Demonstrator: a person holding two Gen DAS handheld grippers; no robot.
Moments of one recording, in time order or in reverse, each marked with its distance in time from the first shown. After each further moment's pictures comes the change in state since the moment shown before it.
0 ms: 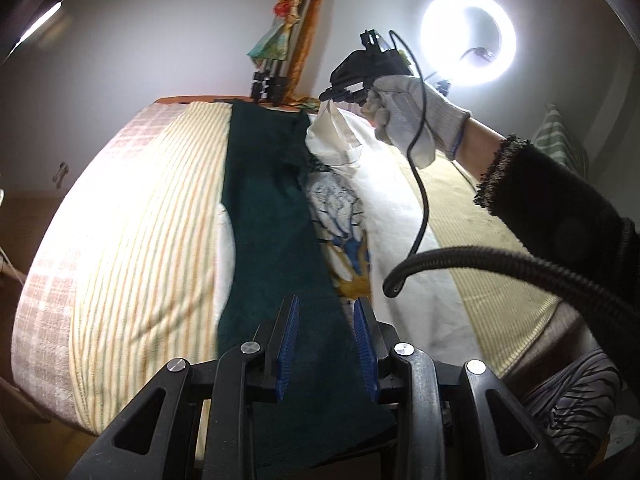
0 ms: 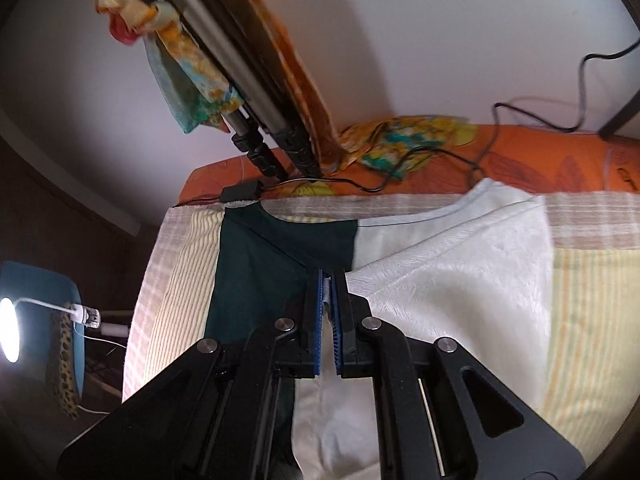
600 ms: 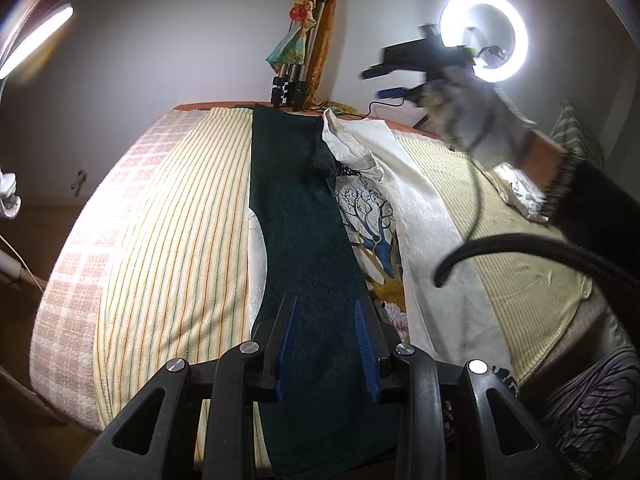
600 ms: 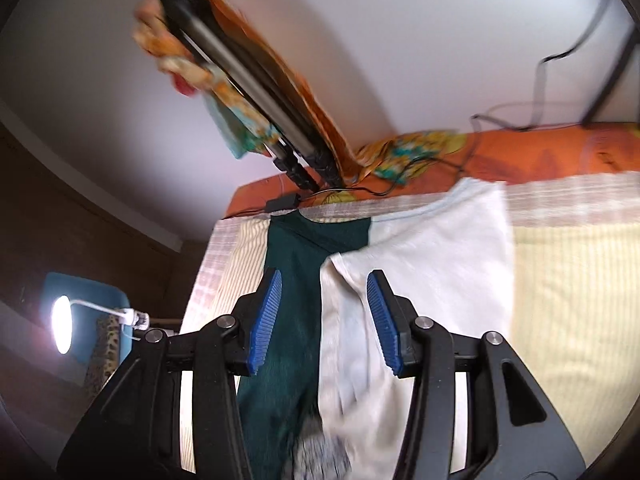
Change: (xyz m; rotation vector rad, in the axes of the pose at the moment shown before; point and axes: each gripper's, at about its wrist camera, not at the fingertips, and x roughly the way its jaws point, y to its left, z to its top) left arm -0.003 0.008 -0.002 0.035 -0.017 0.078; right arm -0.098 -0.022 -0.021 0.031 -0.079 0.153
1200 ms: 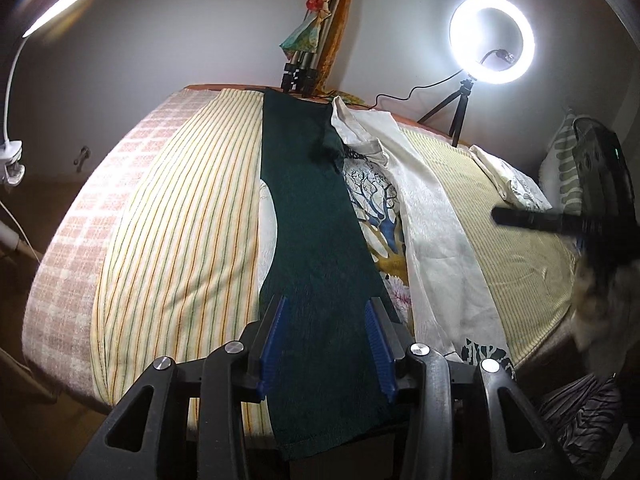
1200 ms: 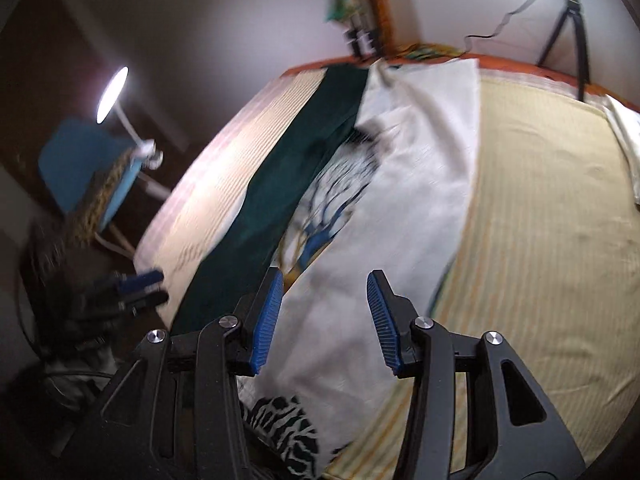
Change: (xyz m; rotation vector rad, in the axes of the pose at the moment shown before) left arm -0.008 0.013 -0.022 -0.073 0.026 -0.024; right arm -0.103 0.045 -0.253 -0.311 0.129 -0.077
